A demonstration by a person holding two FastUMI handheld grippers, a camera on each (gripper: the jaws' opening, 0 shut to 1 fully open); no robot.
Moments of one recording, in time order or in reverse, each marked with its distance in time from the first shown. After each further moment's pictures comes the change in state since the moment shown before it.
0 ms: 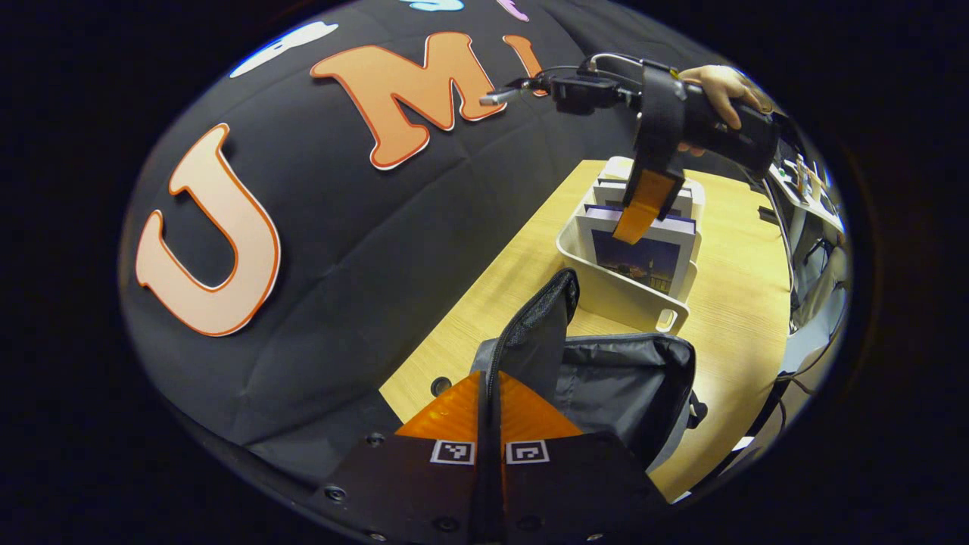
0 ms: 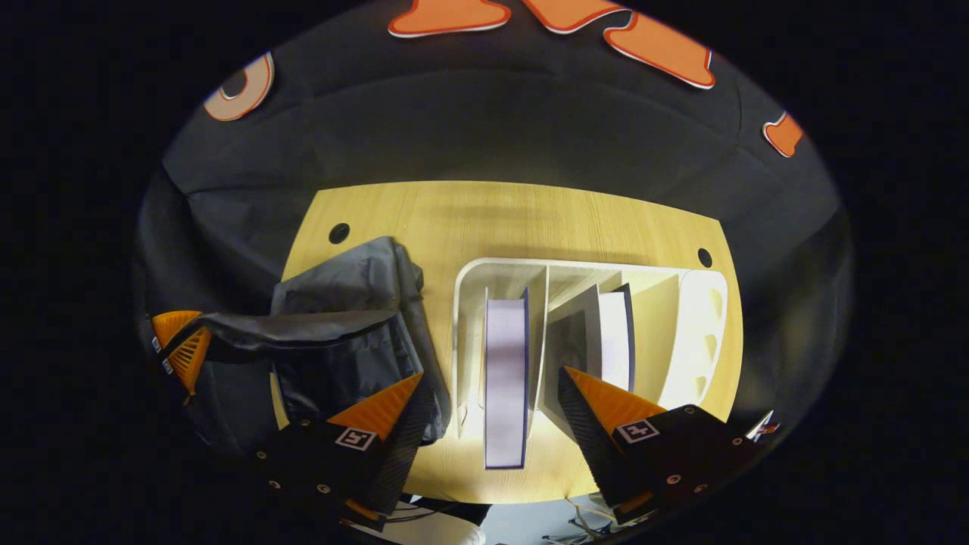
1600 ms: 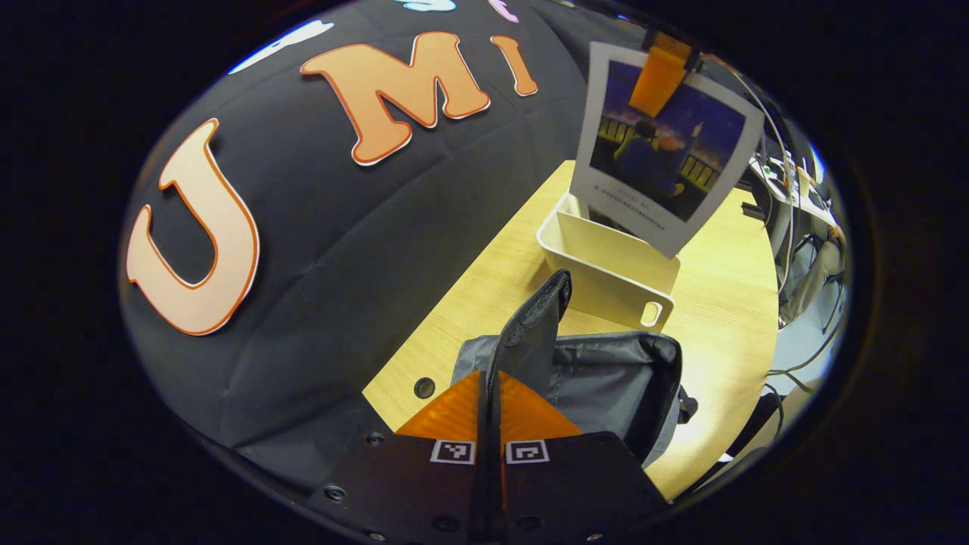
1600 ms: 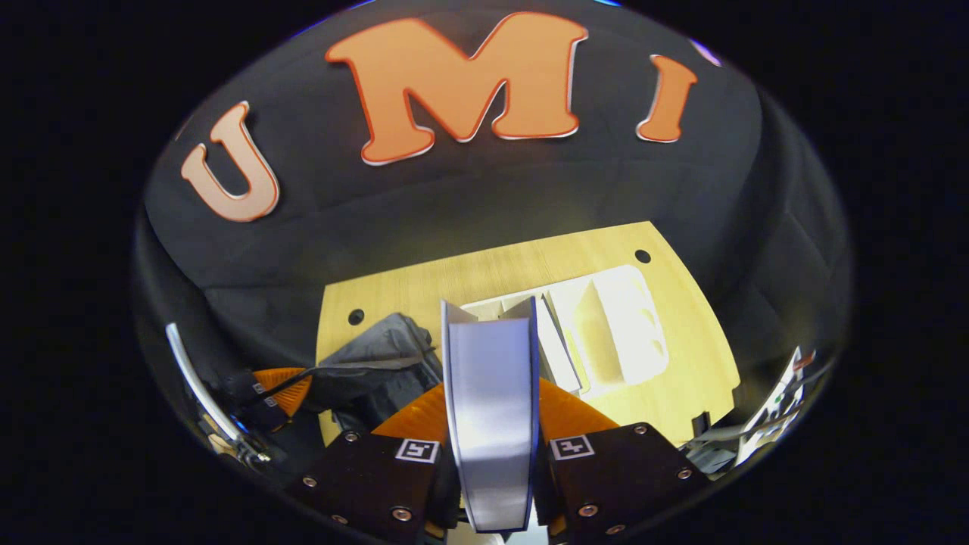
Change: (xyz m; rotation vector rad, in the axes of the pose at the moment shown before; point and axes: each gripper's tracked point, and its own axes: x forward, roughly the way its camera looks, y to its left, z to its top) left arm 0.008 -0.015 -0.008 0.023 -0.012 -0.080; right arm -0.180 -0.010 -0.020 0.349 -0.334 0.005
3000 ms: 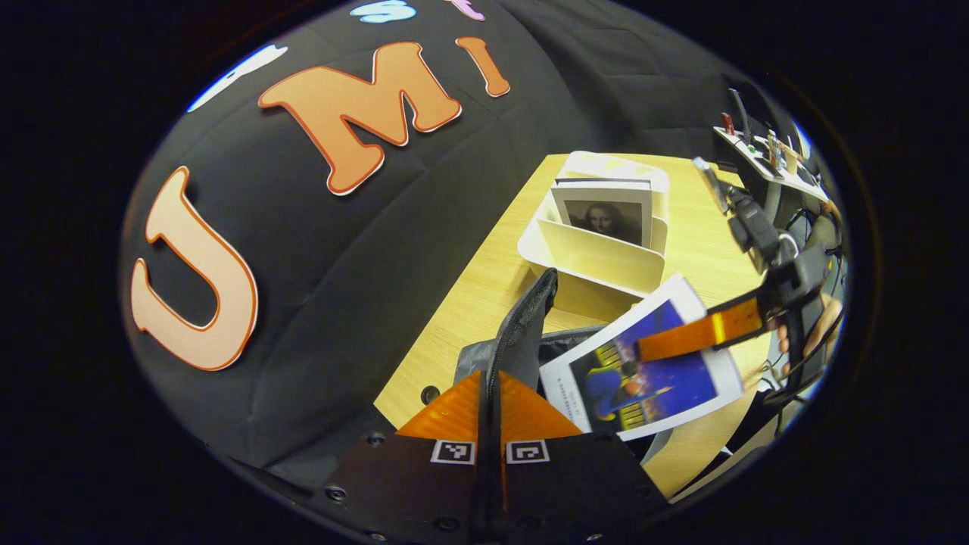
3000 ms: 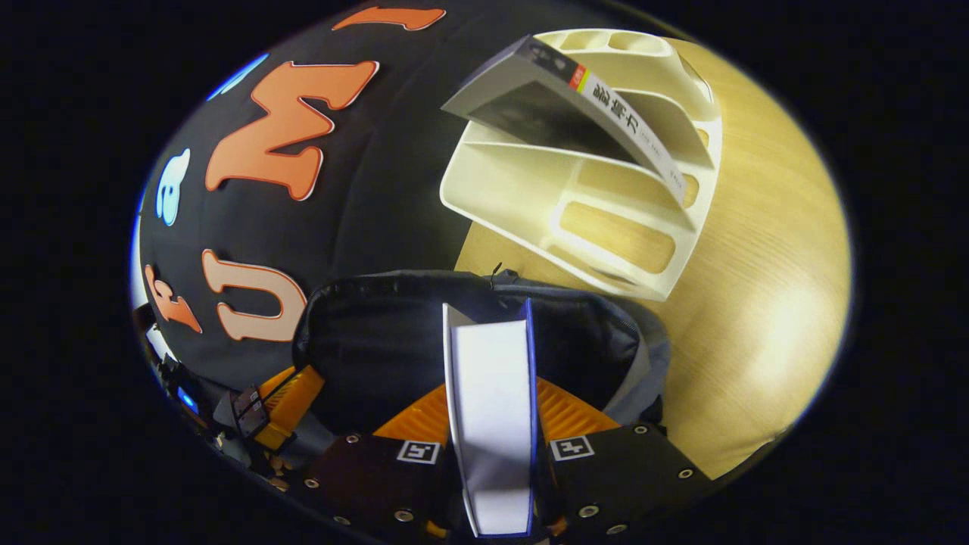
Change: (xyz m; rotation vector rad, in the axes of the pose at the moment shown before) left arm -0.016 -0.014 0.034 0.104 0.019 0.002; right arm 0.150 0.111 -0.186 0.851 0.014 0.499
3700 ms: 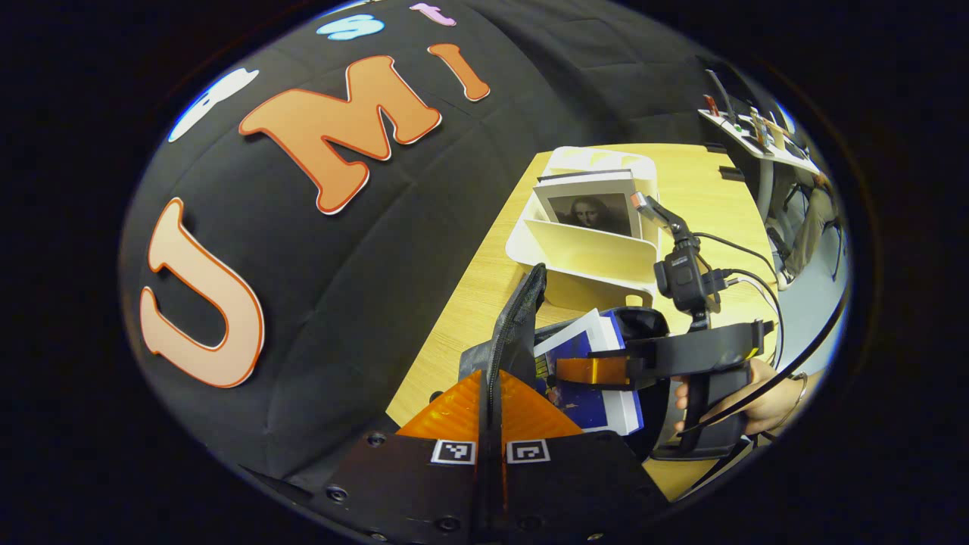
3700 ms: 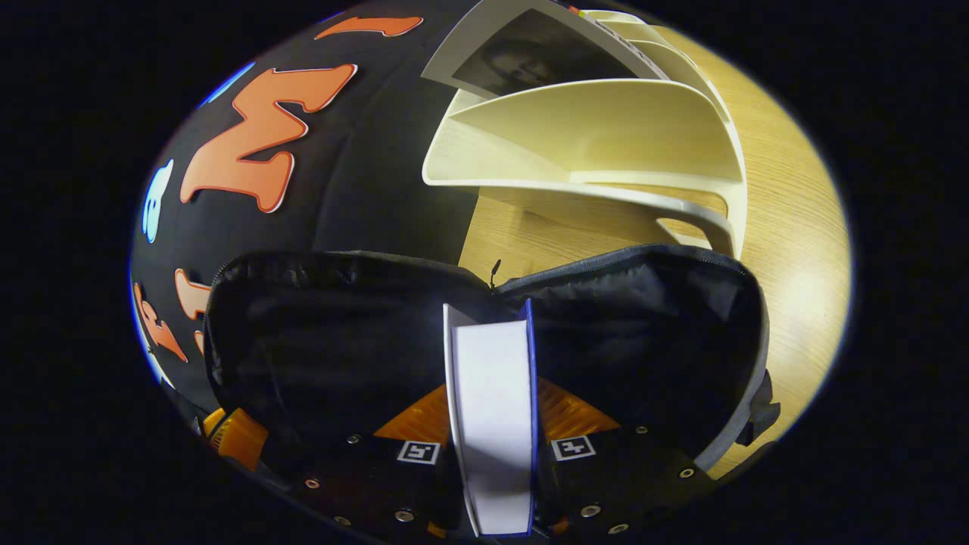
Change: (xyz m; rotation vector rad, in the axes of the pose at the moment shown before) left arm -0.007 -0.011 0.000 0.119 -0.011 0.058; right arm 0.085 0.015 -0.005 0.078 -0.139 -0.027
